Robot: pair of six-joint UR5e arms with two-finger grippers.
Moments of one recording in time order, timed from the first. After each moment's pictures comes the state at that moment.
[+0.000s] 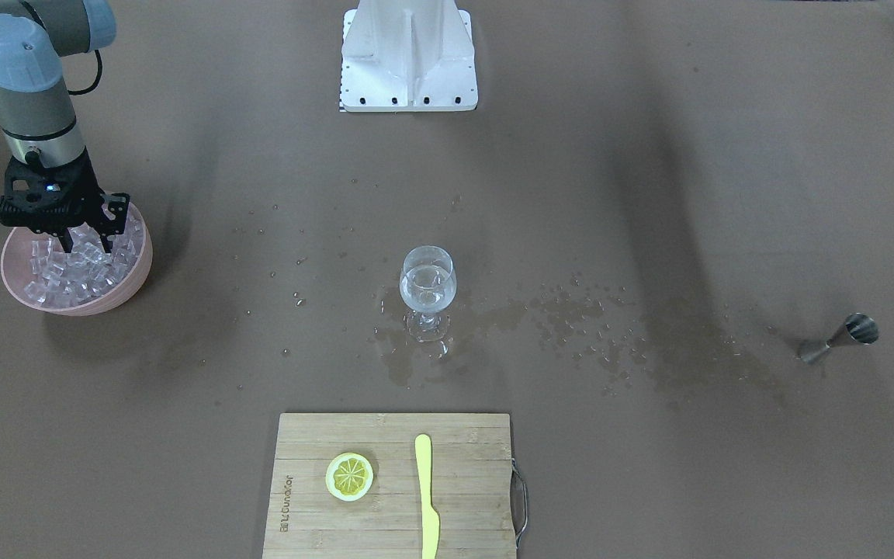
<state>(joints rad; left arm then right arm) -1.60 -1.44 -1.70 -1.63 -2.37 0.14 0.72 -1.59 1.98 -1.38 1.73 0.89</state>
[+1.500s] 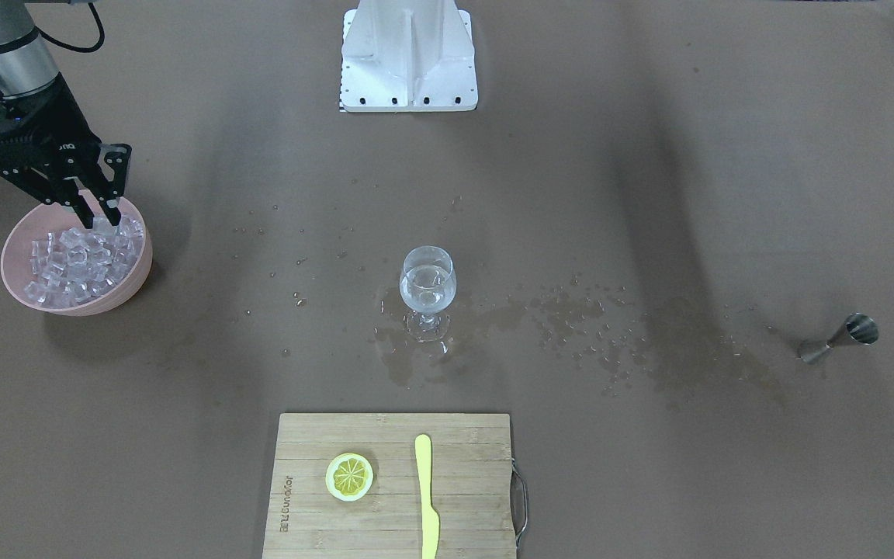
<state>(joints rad) -1.60 -1.45 -1.70 -1.64 -2.37 0.14 0.85 -1.40 2.16 -1.47 1.88 0.85</state>
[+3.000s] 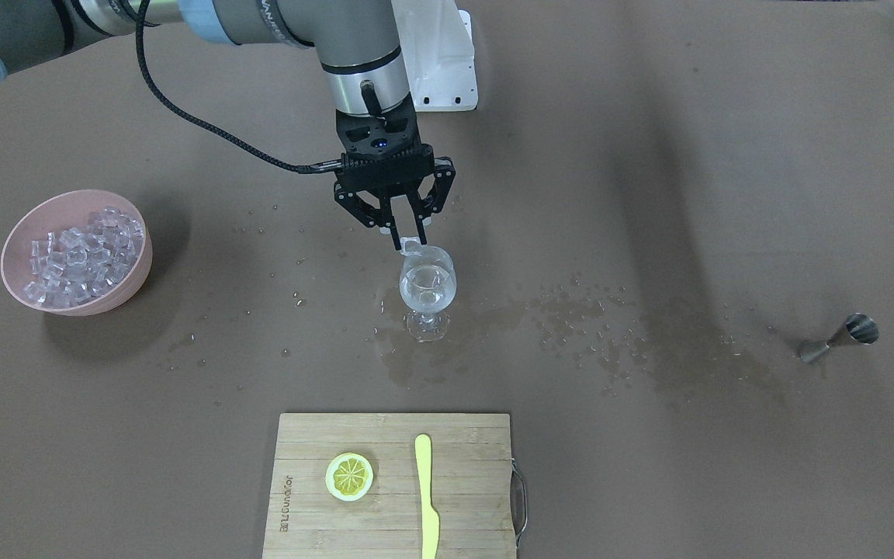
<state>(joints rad) -1.60 -1.45 -1.70 -1.64 -2.37 0.14 0.60 -0.69 1.71 -1.61 1.70 1.07</state>
